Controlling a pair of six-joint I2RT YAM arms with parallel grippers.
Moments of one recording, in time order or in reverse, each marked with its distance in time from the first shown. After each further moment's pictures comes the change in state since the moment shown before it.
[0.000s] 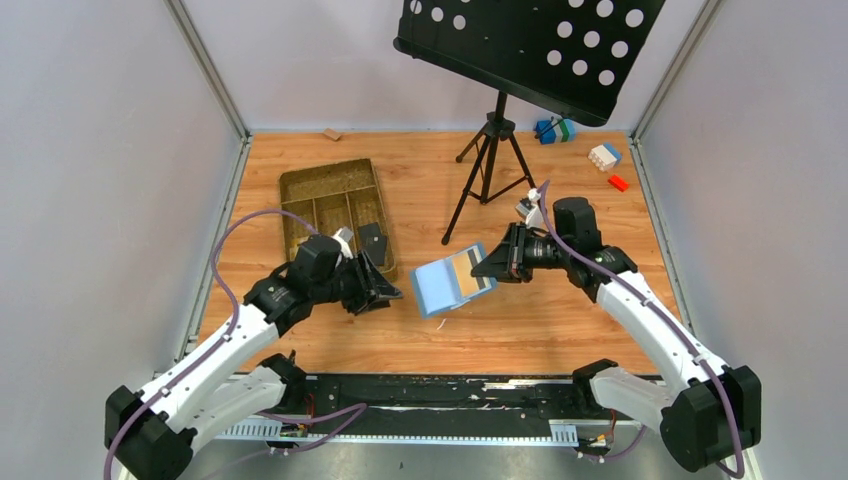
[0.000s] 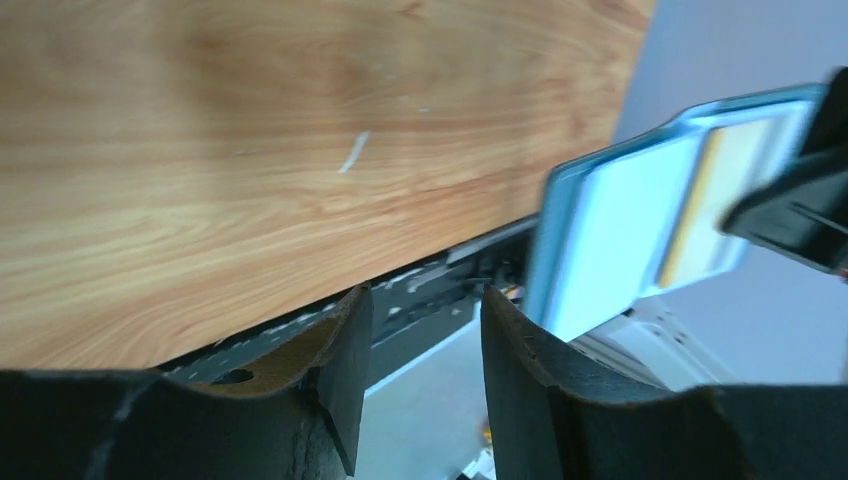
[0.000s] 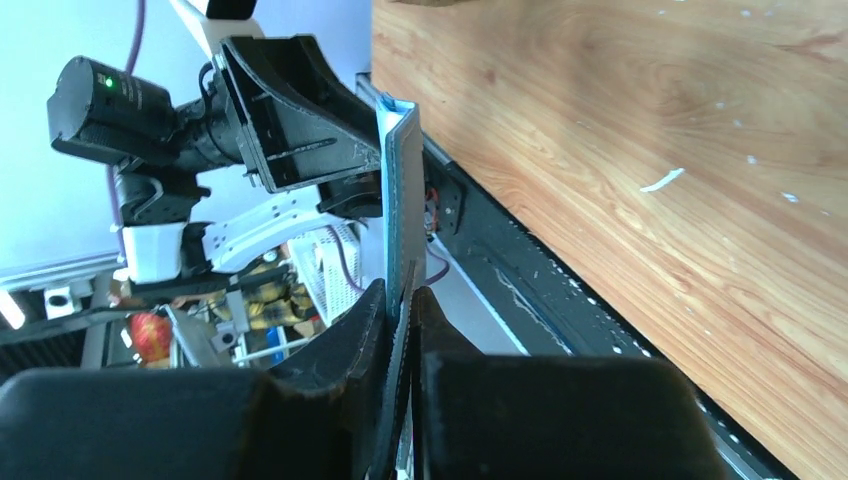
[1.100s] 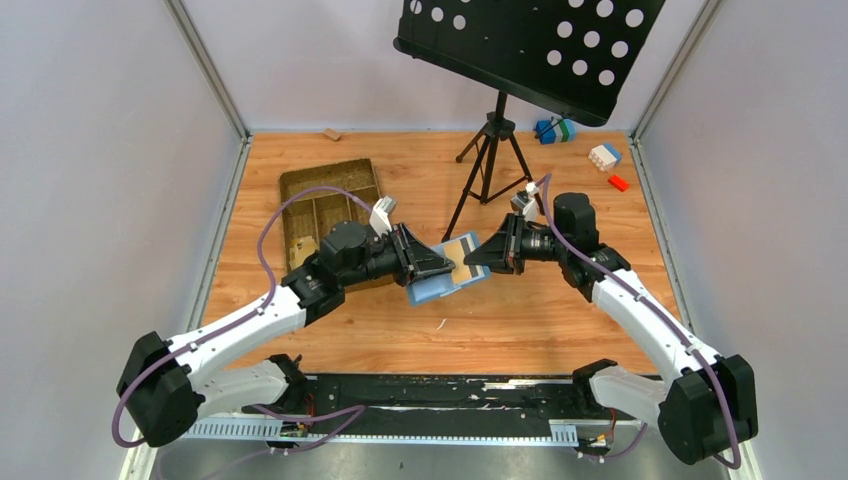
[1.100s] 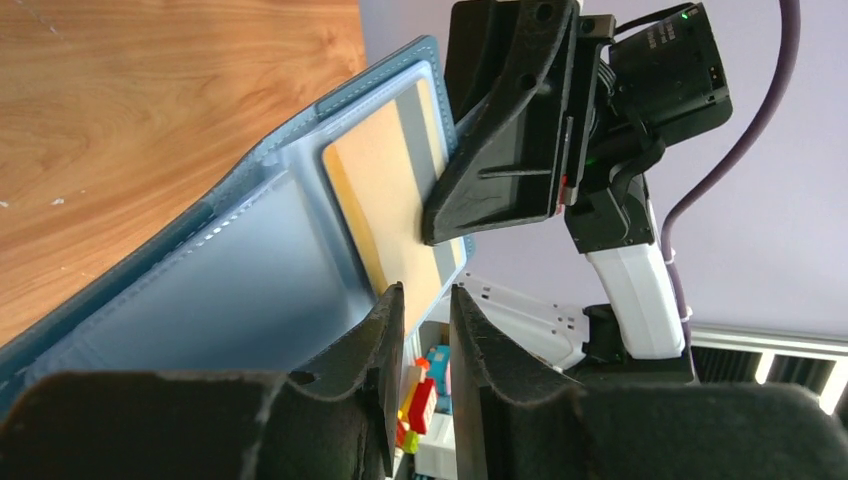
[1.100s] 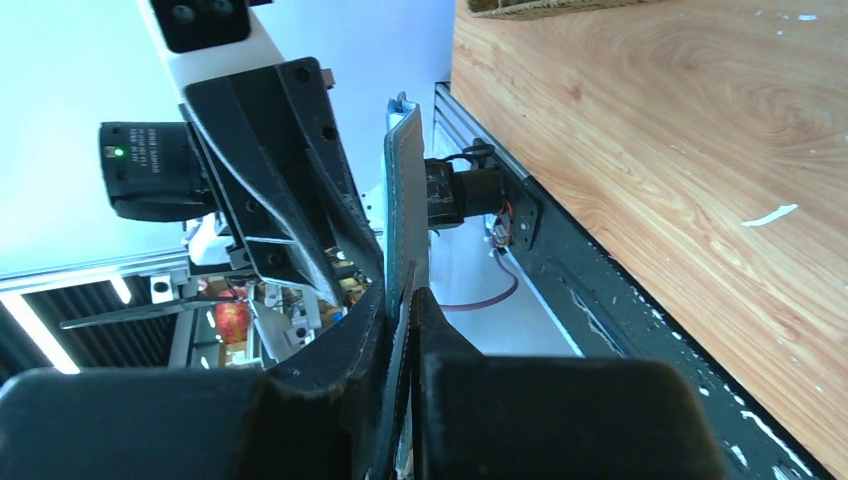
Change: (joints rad) left arm -0.180 0.209 0.060 0.606 0.034 -0.195; right arm 0.002 0.034 -0.010 0.198 -0.043 0.187
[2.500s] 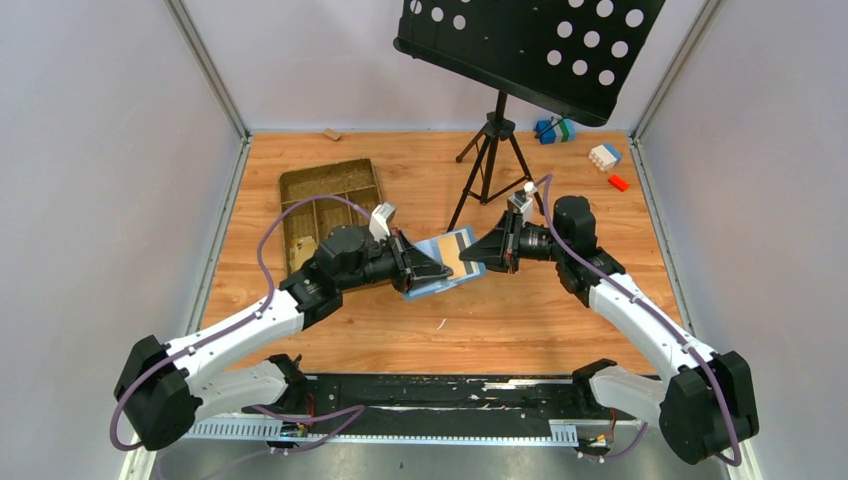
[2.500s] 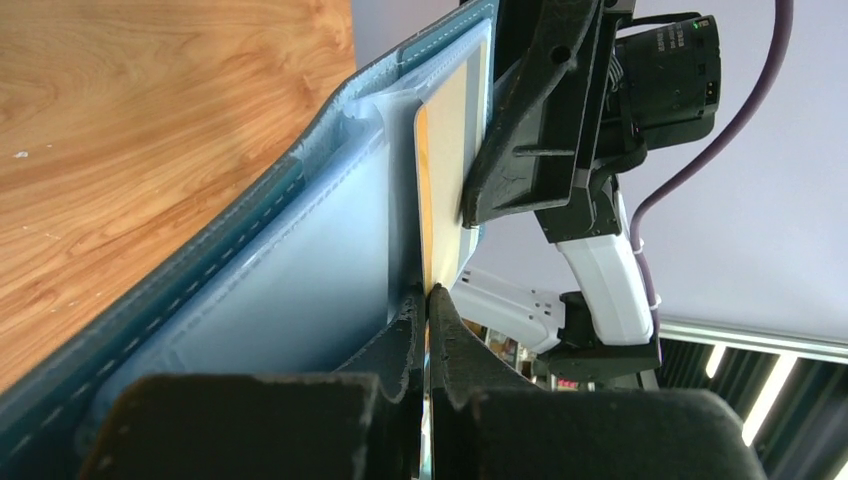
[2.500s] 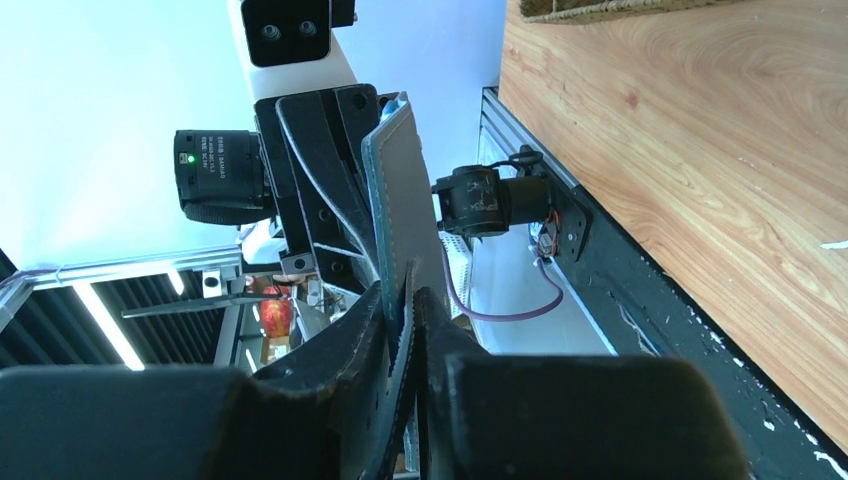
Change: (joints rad) left arm 0.000 -0.006 -0.029 0.011 0.037 -0.087; right arm 0.019 0.003 -0.064 0.237 -0.012 0.208
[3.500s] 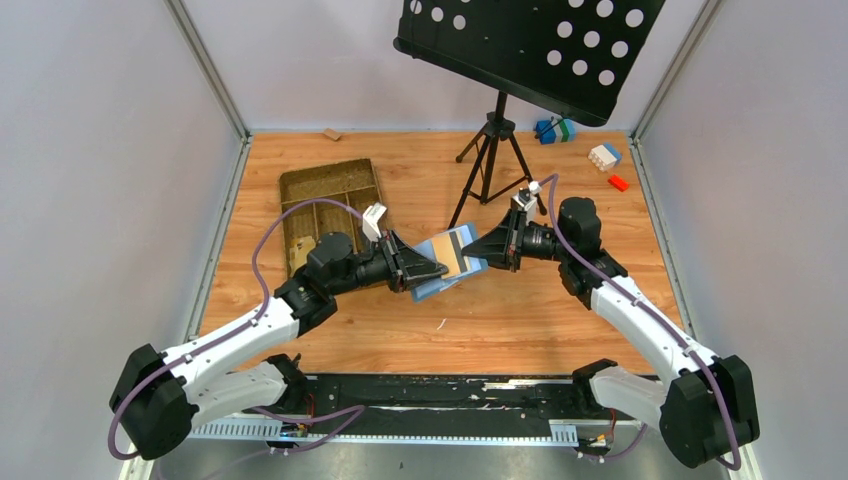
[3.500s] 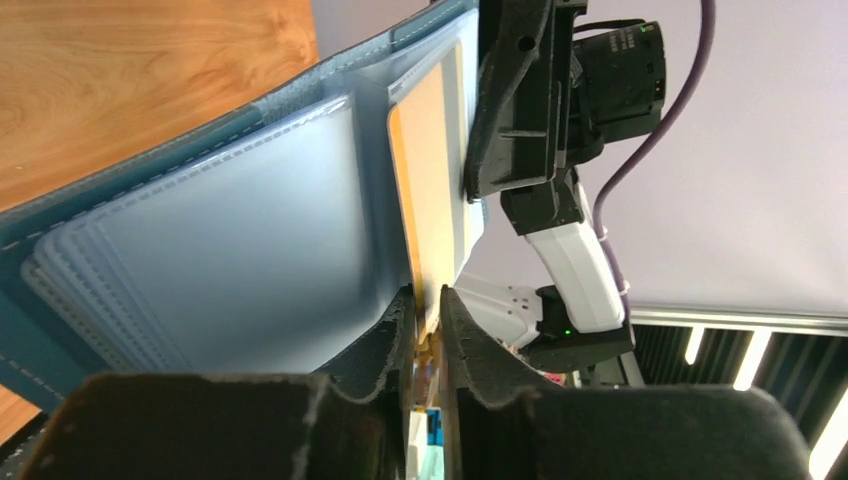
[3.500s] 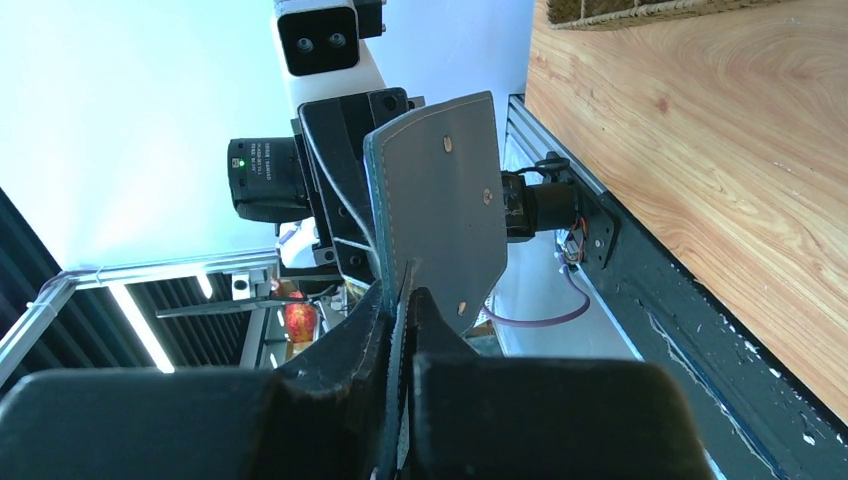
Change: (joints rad) left arm 0.023 -0.071 -0.091 0.122 0.013 -0.027; right arm -0.004 -0.017 -0.020 0.076 -0.010 0.091
